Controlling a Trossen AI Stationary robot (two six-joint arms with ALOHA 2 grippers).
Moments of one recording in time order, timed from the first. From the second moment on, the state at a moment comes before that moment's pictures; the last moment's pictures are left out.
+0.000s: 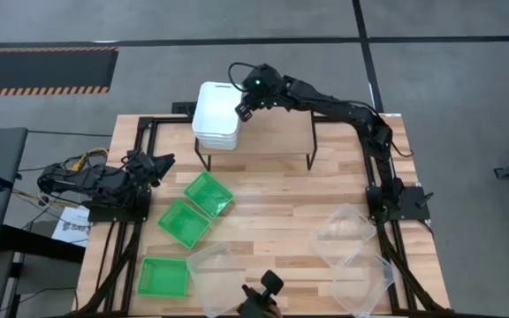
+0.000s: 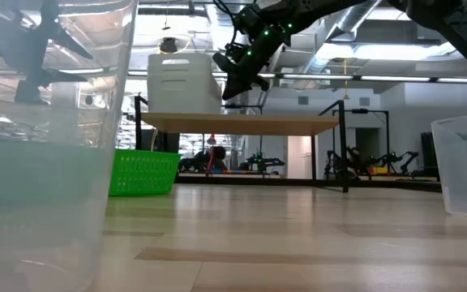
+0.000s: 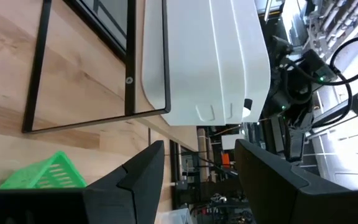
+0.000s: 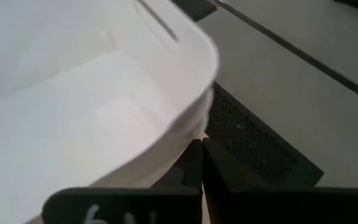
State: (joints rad) left arm -0.22 0.03 0.28 -0.44 -0.85 -1.56; right arm -0.52 2.09 2.02 -0.56 0.11 0.13
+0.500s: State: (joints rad) left arm -0.22 0.03 0.28 -0.44 -0.85 -1.55; right arm -0.46 1.89 2.35 -1.32 0.08 0.20
